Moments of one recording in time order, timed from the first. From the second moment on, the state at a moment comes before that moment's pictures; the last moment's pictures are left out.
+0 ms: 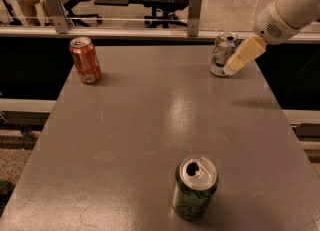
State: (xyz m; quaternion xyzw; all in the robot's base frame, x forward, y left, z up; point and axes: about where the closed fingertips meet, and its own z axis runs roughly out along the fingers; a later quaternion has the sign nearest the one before) arm 0.631 -0.221 0.924 -0.46 0.84 0.03 0.29
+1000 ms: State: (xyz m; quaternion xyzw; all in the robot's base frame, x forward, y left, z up) arm 0.681 -0.212 0.892 -0.43 0.86 0.07 0.28
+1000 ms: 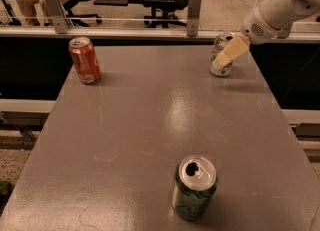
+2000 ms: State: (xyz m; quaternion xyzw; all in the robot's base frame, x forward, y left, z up) arm 0.666 -0.183 0.904 -0.44 0.85 0.10 0.28
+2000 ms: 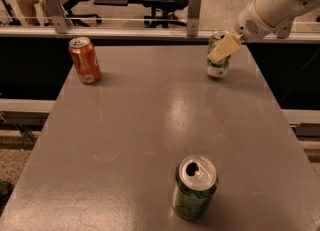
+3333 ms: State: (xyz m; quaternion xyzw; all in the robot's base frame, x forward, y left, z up) arm 0.636 -0.022 0.920 -0.56 0.77 0.15 0.27
